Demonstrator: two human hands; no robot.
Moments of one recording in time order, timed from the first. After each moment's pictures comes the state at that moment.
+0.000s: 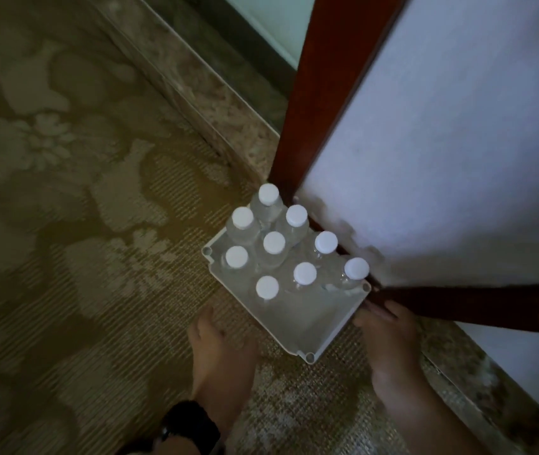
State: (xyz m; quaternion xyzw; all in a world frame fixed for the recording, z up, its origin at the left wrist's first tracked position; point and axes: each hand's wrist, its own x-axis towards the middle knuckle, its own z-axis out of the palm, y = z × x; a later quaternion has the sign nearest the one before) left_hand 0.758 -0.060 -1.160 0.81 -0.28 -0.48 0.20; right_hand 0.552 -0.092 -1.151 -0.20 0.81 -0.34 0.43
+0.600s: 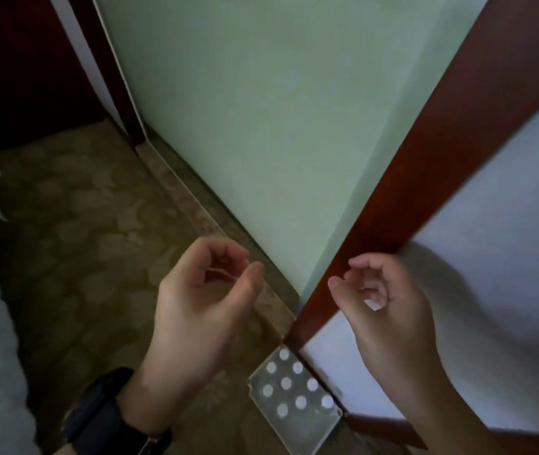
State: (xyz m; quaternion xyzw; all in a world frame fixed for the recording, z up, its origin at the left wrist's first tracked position) left_hand 0.861 -0.206 -0.543 0.60 -0.51 -0.31 0.54; right_hand 0.666 -0.224 -0.557 -0.56 0.61 -0.44 0.35
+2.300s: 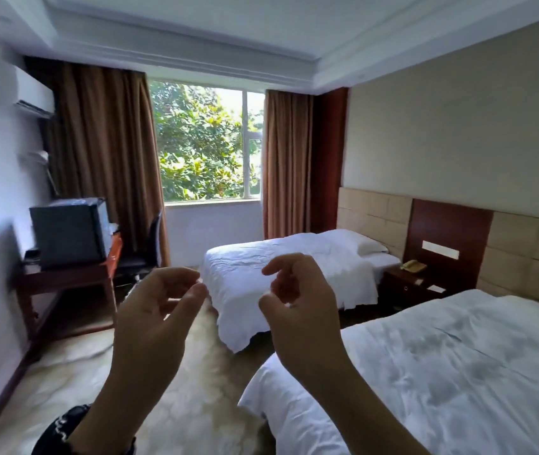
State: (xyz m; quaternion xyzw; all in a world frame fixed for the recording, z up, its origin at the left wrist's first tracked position) left_hand 1.047 0.777 0.015 0.70 0.03 0.48 0.52; right_hand 1.119 0.624 0.026 -0.69 -0.34 -0.20 0.60
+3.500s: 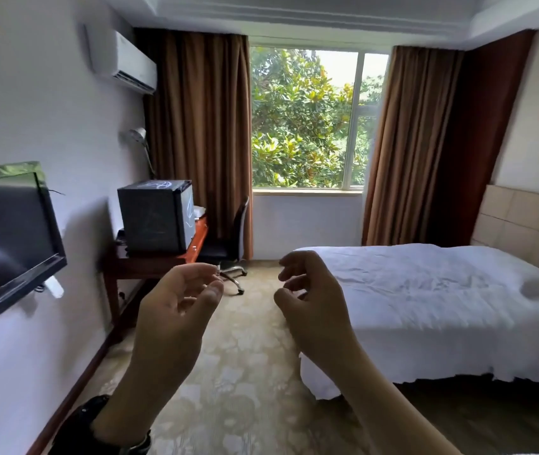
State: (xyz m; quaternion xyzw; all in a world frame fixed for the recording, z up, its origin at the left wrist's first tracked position) left_hand 1.412 1.196 -0.015 0.72 0.16 0.51 0.44; right_hand 1.551 1.086 -0.011 -0.66 -0.43 -0.03 0.61
